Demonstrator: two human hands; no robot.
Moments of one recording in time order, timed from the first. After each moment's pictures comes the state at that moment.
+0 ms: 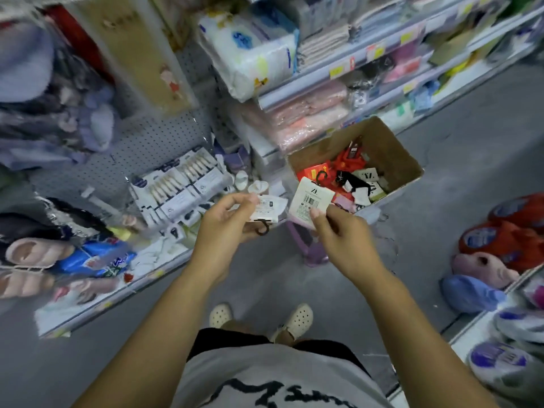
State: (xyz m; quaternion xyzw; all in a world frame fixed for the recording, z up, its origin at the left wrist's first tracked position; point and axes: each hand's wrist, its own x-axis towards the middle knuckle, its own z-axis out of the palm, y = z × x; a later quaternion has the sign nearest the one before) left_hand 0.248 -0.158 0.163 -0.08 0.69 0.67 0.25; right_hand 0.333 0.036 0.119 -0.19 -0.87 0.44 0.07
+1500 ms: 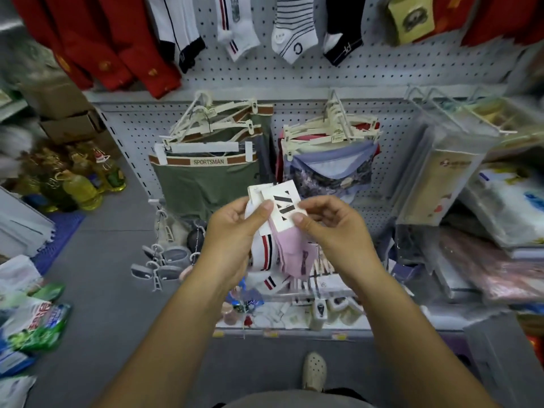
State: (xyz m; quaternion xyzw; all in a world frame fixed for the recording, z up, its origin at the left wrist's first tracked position) left_hand 0.153 -0.592 0.280 -0.13 0.60 0.79 -0.06; right_hand 0.117 -0.424 0.263 0.09 -0.69 0.71 -0.03
